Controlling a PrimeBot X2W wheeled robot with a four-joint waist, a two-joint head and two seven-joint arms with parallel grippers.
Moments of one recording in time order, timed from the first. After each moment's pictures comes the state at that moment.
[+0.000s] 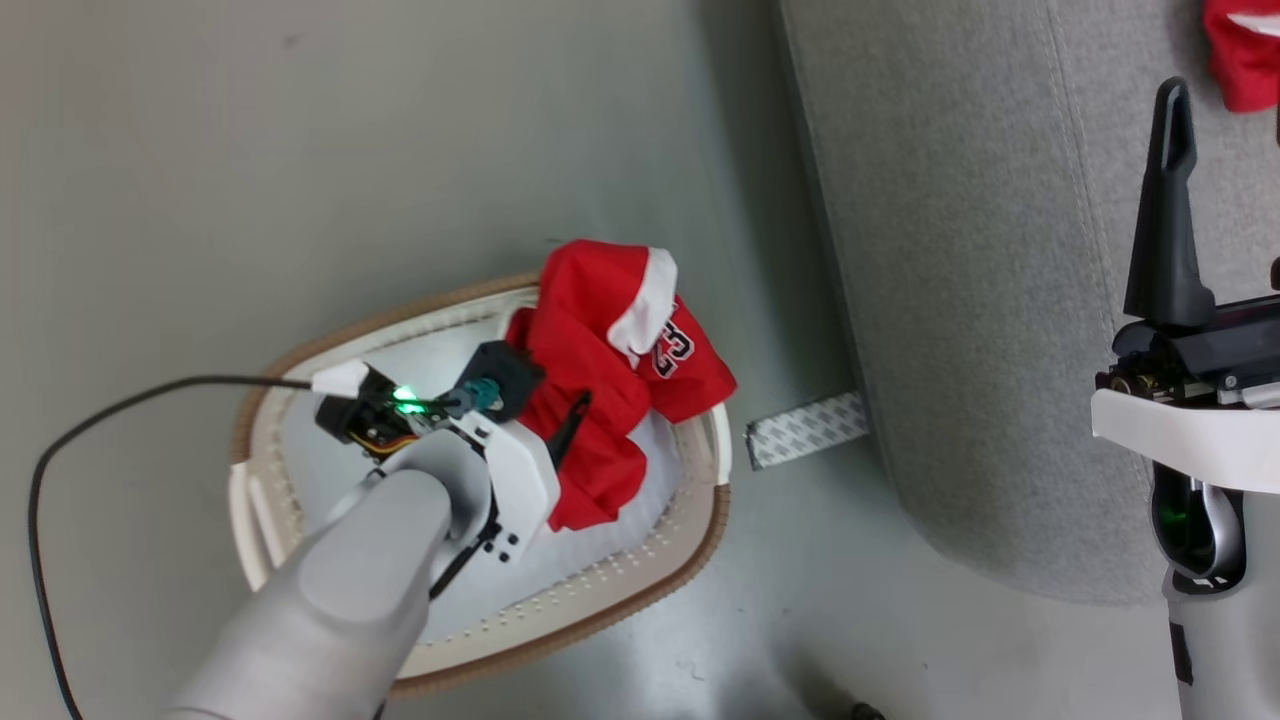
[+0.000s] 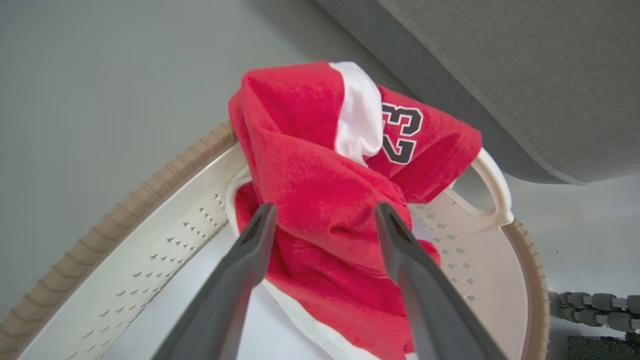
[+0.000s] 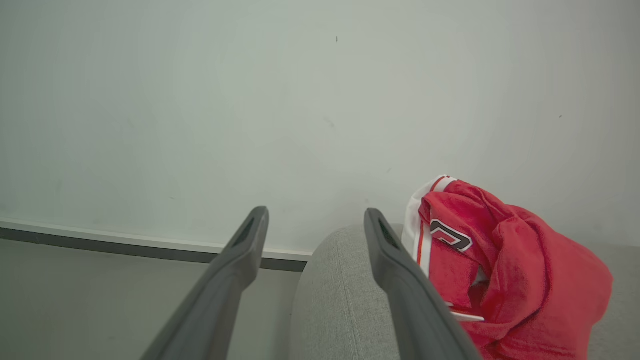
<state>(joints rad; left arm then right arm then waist) -0.84 0.20 -0.79 0.85 -0.29 -0.13 -0.09 -0.53 -0.06 0.02 -0.05 0.21 0.13 -0.26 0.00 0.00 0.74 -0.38</state>
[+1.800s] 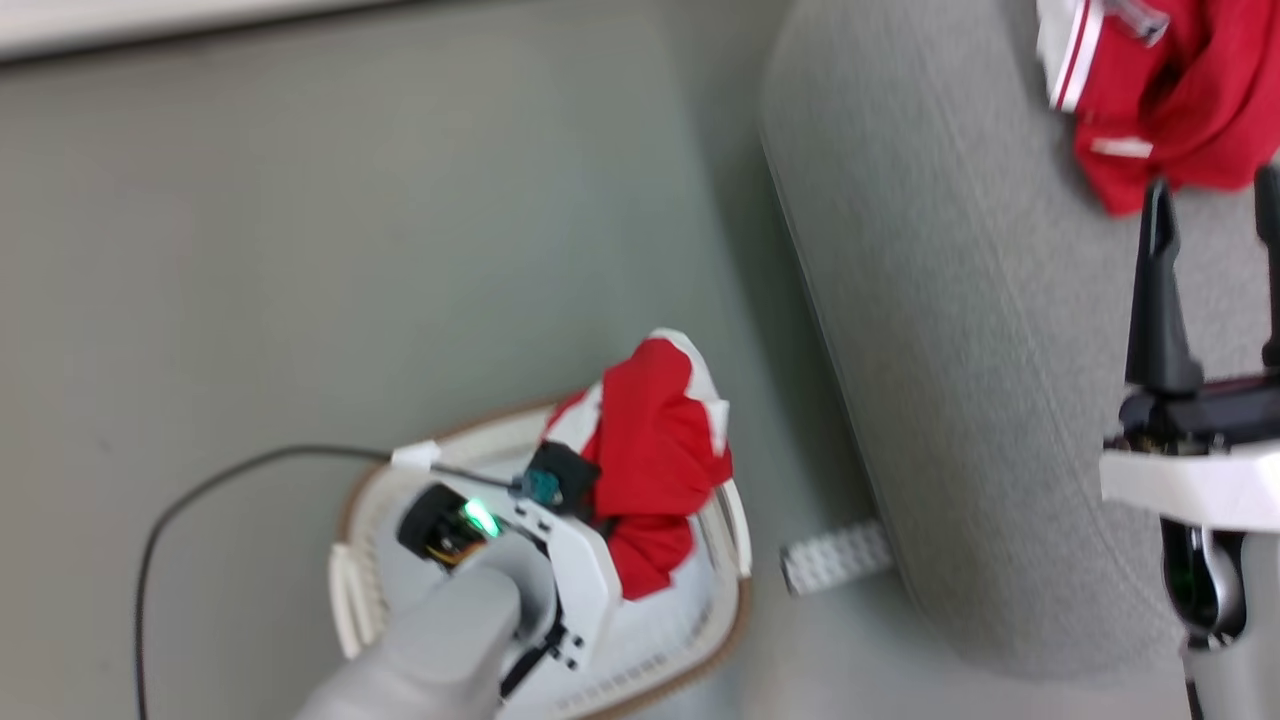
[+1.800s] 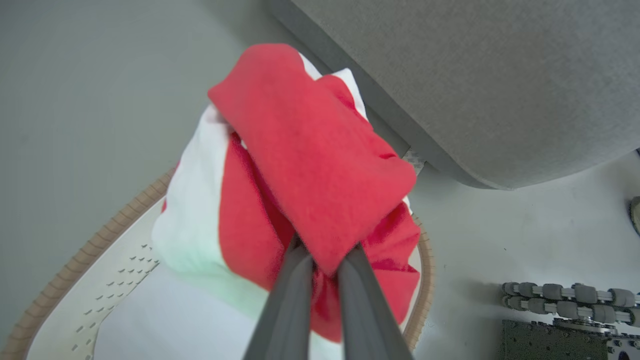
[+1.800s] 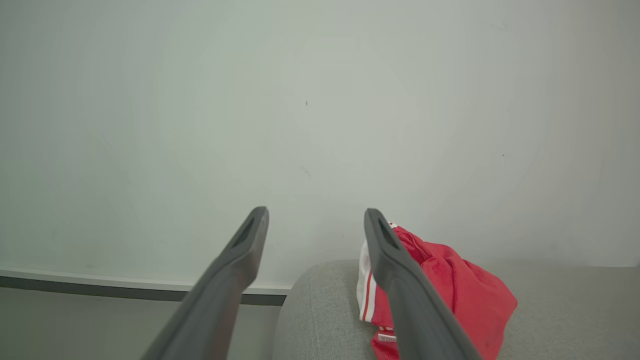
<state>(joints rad) -0.85 0.08 -1.14 1.09 -0.69 -0.13 -0.17 -0.44 -0.09 -0.02 0.02 0.19 0.13 -0.26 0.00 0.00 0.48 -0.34</state>
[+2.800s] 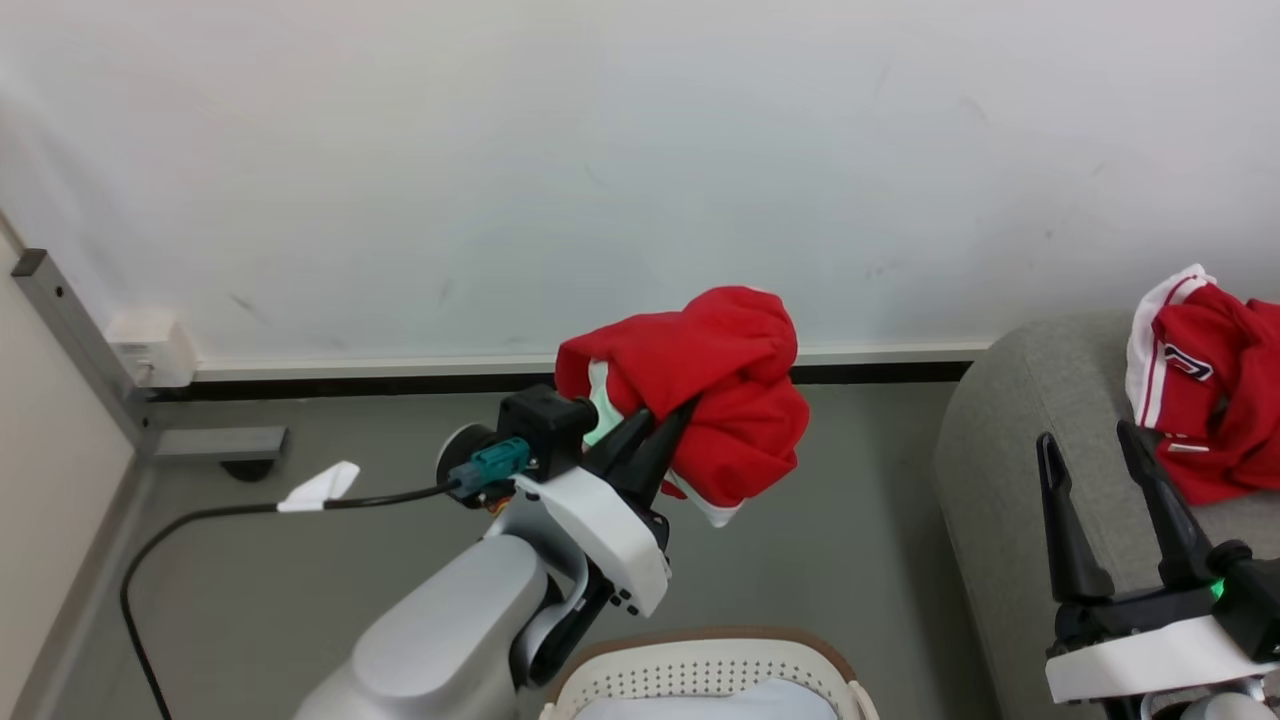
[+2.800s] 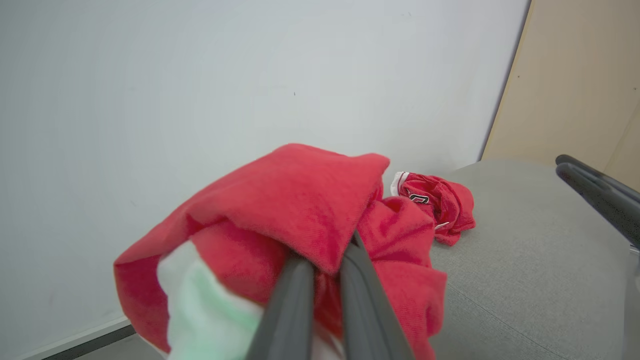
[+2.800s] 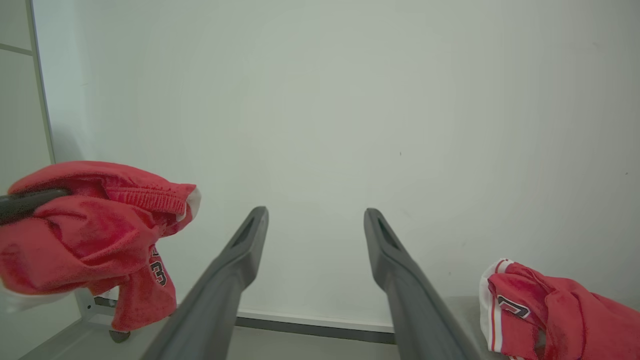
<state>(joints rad) -0.71 0.18 -0.88 0.50 -0.69 -0.02 -0.26 -0.17 -0.16 0.10 0.15 0.32 0.13 -0.26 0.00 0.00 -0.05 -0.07</state>
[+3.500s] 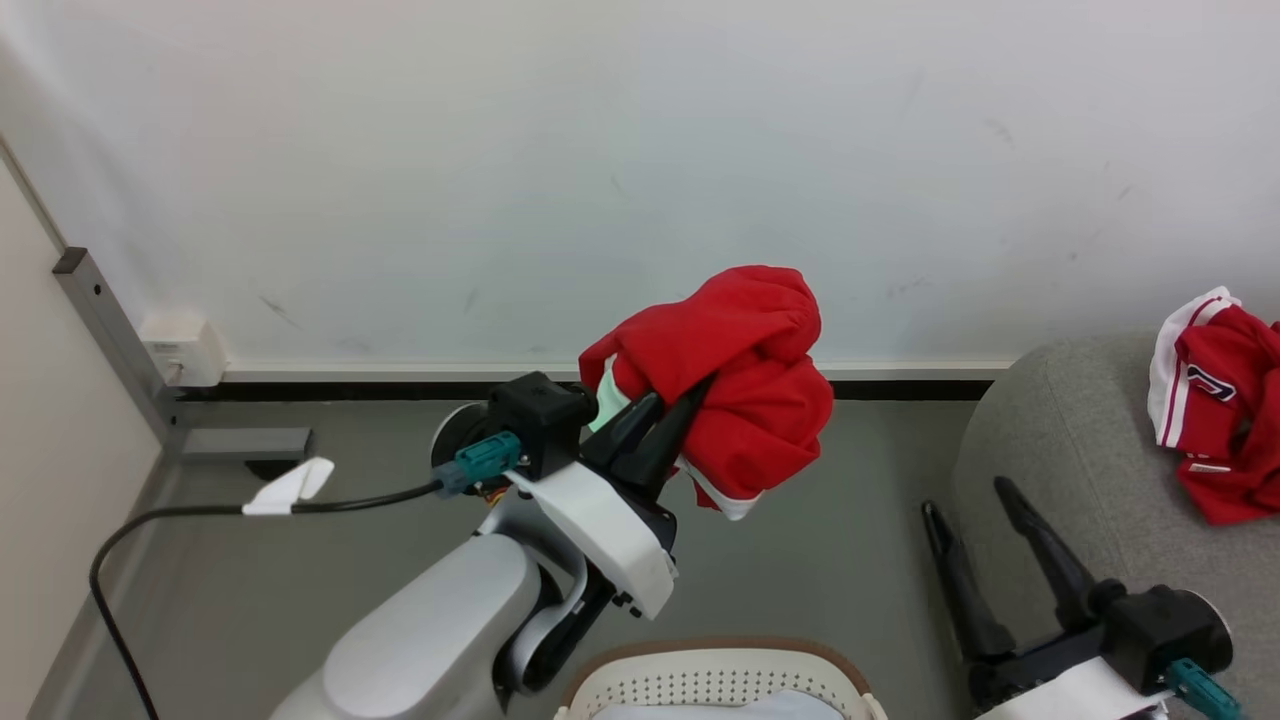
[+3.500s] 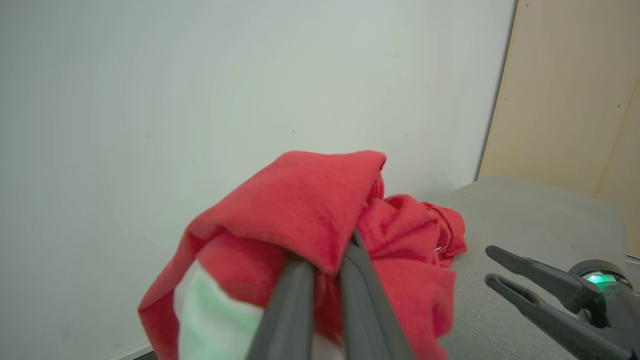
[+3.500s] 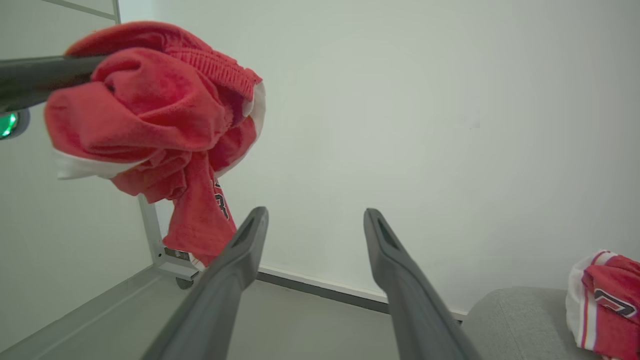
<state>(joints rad) -0.69 0.26 -0.87 0.26 -0.69 0.07 -0.20 -0.15 -0.17 0.27 0.19 0.33 0.13 -0.26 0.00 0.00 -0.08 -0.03</state>
